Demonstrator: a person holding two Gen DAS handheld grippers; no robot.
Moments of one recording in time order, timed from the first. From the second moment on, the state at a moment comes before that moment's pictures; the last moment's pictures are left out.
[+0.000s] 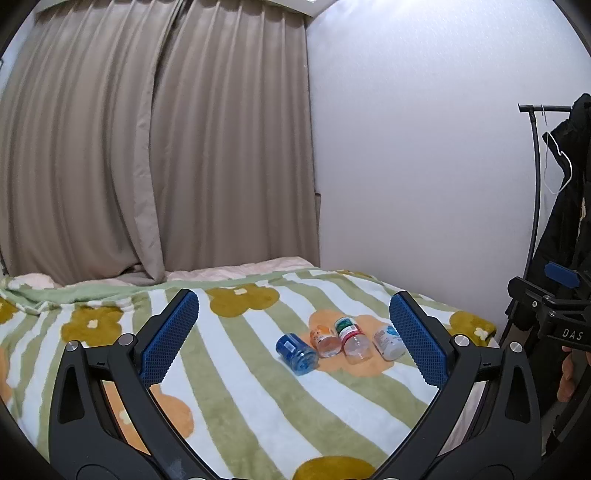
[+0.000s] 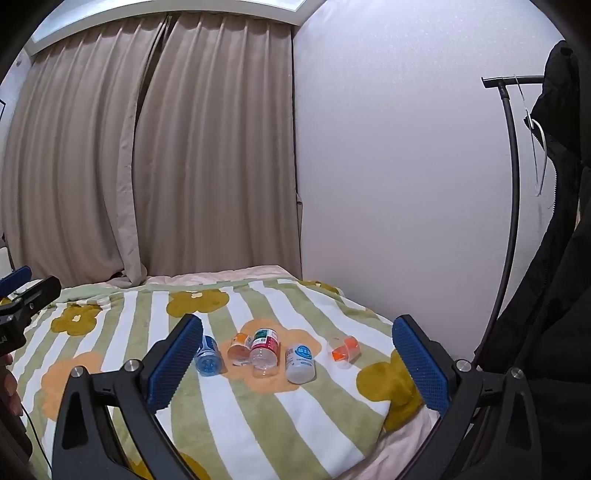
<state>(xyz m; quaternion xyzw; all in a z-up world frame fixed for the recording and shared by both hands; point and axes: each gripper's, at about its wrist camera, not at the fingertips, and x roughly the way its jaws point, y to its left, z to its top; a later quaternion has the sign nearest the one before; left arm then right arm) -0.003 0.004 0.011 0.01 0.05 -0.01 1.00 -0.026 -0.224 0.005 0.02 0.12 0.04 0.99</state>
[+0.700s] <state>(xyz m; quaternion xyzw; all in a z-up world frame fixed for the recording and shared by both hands) -0.001 0.002 0.006 0.01 0.06 -0.01 1.00 -0.020 -0.230 0.002 0.02 0.11 0.03 0.99</state>
